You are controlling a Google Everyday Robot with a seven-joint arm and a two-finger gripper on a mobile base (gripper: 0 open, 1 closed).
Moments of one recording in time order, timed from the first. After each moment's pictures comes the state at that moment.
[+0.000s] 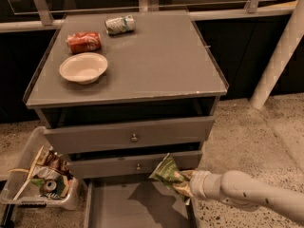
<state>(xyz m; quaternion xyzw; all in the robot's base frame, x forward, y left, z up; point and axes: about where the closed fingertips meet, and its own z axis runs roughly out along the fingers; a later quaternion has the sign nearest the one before) 0.478 -0.134 0.455 -0.45 0.81 0.15 0.36</state>
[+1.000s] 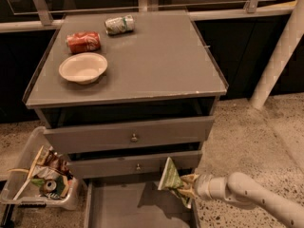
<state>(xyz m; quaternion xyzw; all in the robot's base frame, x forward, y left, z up) 0.508 -0.154 0.367 -0.47 0.76 0.21 0.39</state>
